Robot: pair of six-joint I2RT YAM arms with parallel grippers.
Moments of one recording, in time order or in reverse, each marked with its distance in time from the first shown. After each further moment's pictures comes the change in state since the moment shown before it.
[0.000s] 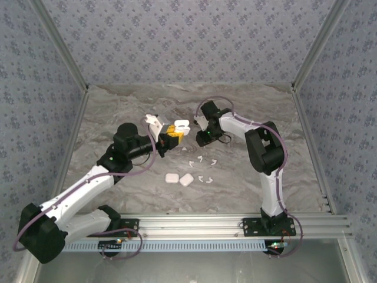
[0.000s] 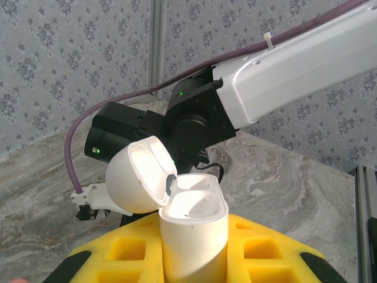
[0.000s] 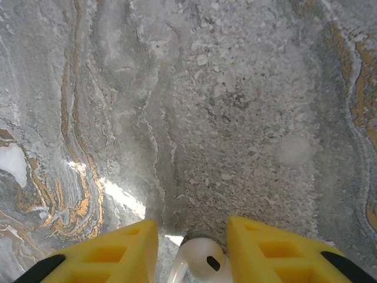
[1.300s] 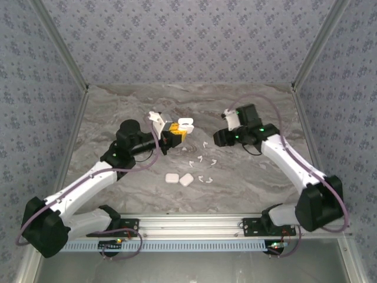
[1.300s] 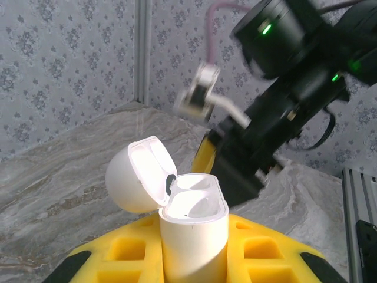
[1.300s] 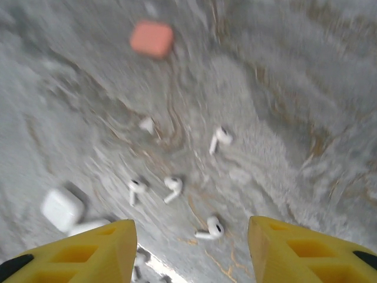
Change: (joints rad) left arm 0.000 0.050 0.032 0.050 0.050 -0.008; right arm -0.082 -0.722 -0.434 0.066 -0.076 0.171
